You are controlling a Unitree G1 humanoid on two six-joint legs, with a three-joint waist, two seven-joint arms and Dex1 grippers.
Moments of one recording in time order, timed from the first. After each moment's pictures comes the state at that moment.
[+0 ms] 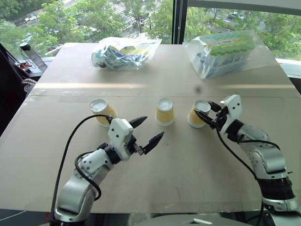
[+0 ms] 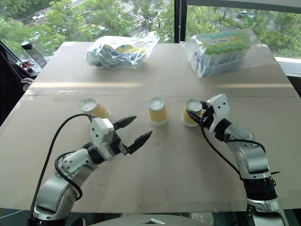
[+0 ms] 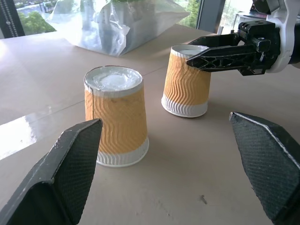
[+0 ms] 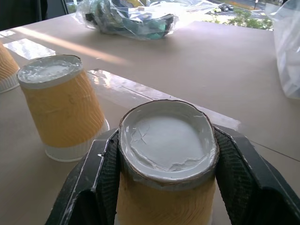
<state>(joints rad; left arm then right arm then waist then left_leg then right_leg) 0.18 0.46 0.03 -0.61 -0.41 0.30 -0.58 -0.26 -0.38 0.04 -0.24 0.36 0.43 0.55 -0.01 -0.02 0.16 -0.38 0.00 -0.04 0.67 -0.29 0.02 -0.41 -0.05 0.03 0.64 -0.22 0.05</state>
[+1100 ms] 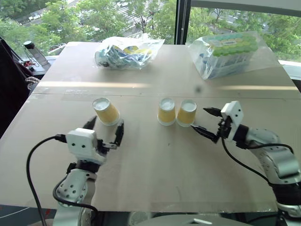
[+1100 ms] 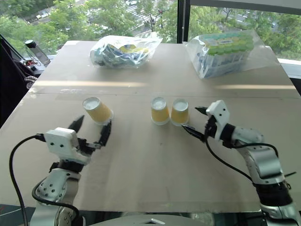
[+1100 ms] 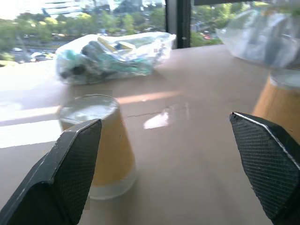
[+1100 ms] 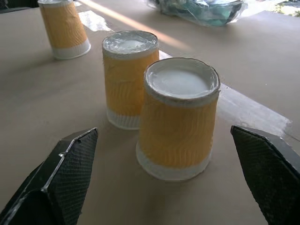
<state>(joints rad) 0.32 0.22 0.25 -0.62 -0.24 0.10 -0.22 -0.14 -0.55 -0.03 -0.37 0.45 0.45 0.78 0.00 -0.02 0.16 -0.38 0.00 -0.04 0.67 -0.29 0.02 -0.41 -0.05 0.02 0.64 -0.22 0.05</state>
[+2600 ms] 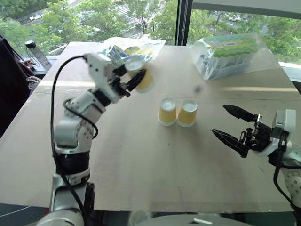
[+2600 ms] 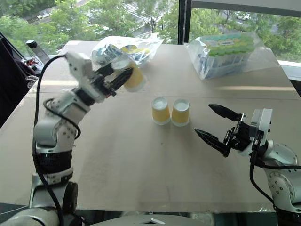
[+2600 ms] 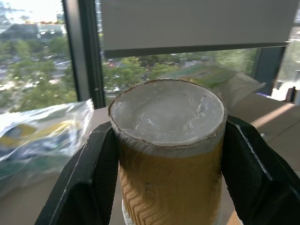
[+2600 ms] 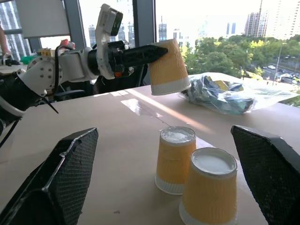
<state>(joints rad) -0.61 0.51 0.10 -0.16 -0.56 0.49 -0.70 0.08 -0.54 -0.26 -0.51 0.76 0.25 0.93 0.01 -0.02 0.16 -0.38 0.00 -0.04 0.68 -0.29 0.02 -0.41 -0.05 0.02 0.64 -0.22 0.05</state>
